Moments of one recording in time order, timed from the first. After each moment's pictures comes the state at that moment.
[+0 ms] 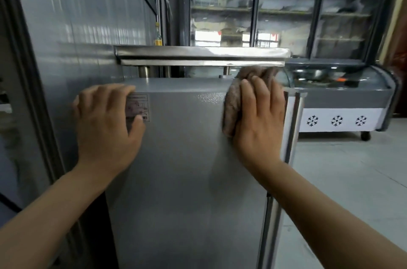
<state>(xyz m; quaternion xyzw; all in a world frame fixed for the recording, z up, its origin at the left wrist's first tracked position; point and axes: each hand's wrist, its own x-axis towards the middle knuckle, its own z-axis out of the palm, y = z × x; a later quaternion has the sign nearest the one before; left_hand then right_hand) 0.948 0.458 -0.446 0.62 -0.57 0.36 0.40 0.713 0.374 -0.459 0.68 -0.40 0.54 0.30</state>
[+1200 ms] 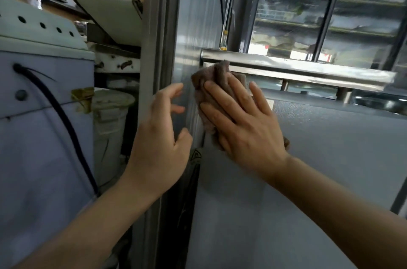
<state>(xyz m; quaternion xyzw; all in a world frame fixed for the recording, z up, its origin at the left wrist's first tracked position) 1.028 0.510 -0.468 0.54 -0.59 0.17 0.58 0.885 0.395 -0.440 0.78 -0.12 0.39 0.47</state>
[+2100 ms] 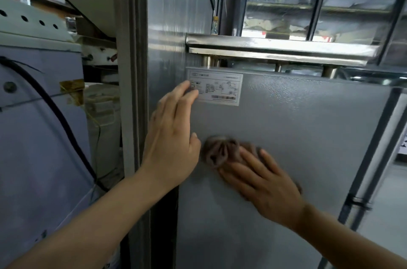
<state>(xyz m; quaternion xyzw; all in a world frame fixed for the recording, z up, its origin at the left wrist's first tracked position) 0.976 0.505 -0.490 0.59 -0.62 0.24 0.46 0.778 0.375 -0.574 0.81 -0.10 0.27 0.50</state>
